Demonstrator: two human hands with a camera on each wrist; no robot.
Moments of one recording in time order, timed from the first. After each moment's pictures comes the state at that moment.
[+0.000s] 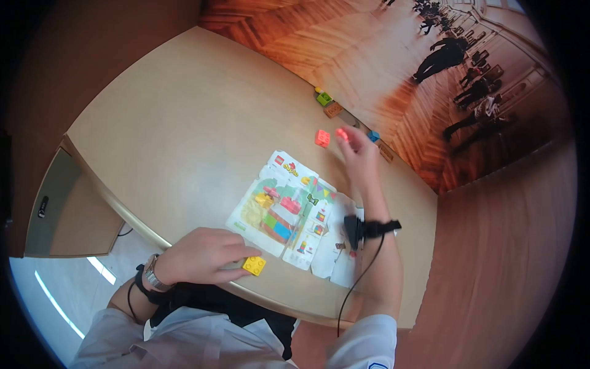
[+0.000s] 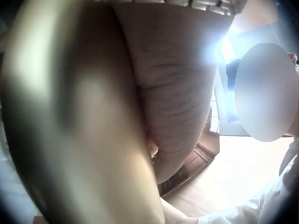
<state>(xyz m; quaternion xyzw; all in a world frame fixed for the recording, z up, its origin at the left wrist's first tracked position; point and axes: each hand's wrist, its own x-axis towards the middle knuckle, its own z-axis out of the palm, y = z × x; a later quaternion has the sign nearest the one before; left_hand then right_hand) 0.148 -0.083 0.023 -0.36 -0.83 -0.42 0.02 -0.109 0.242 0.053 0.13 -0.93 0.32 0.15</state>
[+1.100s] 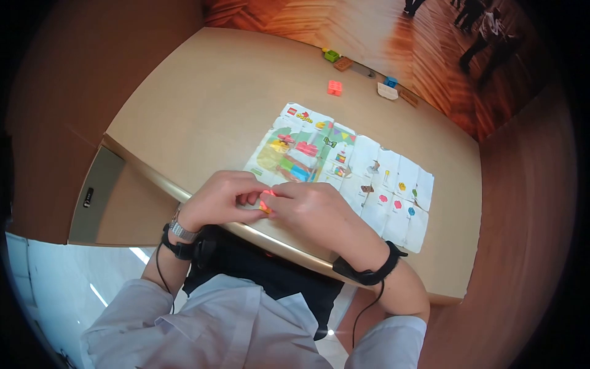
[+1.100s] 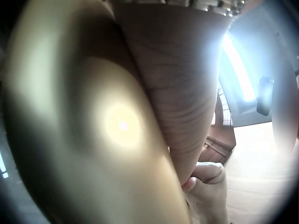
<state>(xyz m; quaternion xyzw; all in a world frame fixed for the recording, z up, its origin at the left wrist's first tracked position) 0.148 -0.068 0.025 -0.28 -0.86 -0.42 0.00 0.124 0.184 0.066 0.52 -0.82 0.24 0.08</state>
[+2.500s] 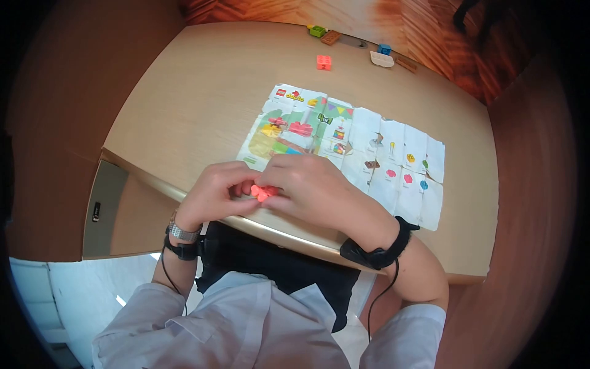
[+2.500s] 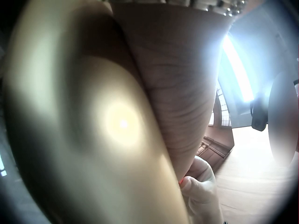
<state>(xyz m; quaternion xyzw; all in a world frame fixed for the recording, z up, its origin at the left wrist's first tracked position) 0.149 -0.065 0.023 -0.26 -0.87 -0.42 0.00 0.116 0.183 0.064 0.45 -0.82 0.34 -0.04</state>
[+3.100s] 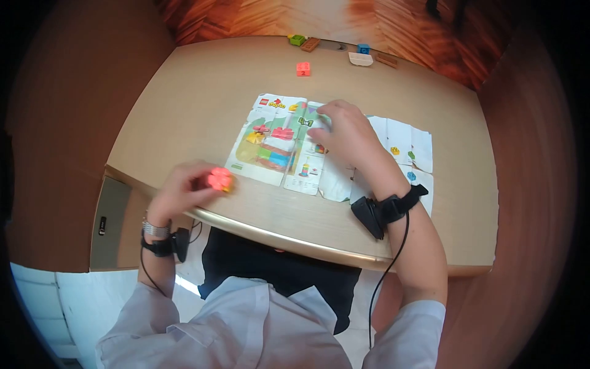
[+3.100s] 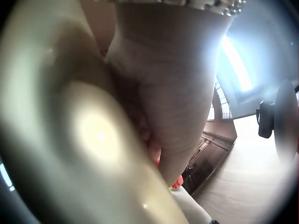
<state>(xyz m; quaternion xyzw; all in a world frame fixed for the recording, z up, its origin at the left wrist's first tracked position) 0.145 -0.111 0.040 -0.19 -0.89 -0.41 -0.04 0.046 0.253 0.044 0.19 -0.93 0.30 0.07</state>
